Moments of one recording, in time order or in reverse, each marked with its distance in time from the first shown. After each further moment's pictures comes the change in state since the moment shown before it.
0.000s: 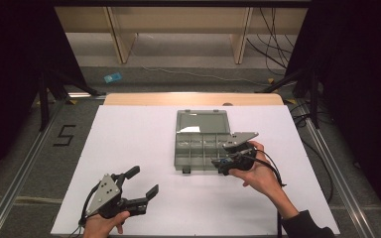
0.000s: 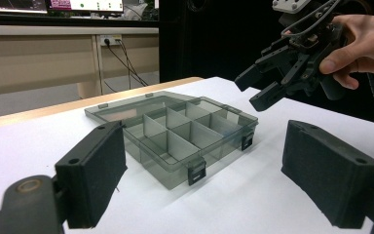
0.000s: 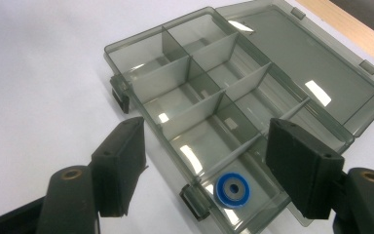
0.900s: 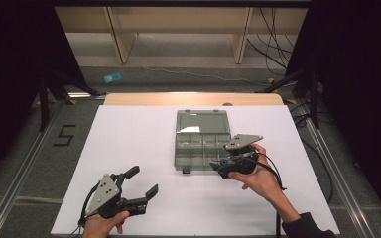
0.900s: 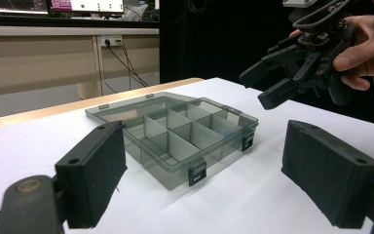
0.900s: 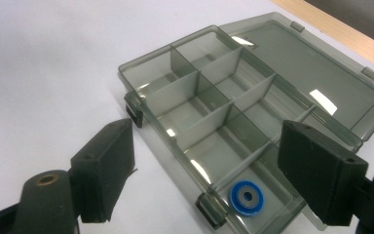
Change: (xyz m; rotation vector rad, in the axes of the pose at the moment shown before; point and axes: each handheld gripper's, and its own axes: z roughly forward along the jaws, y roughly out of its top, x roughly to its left) left arm 0.000 0.000 -0.001 -0.006 0.002 -0.005; right arm 0.007 -0.002 -0.008 -0.057 0.023 0.051
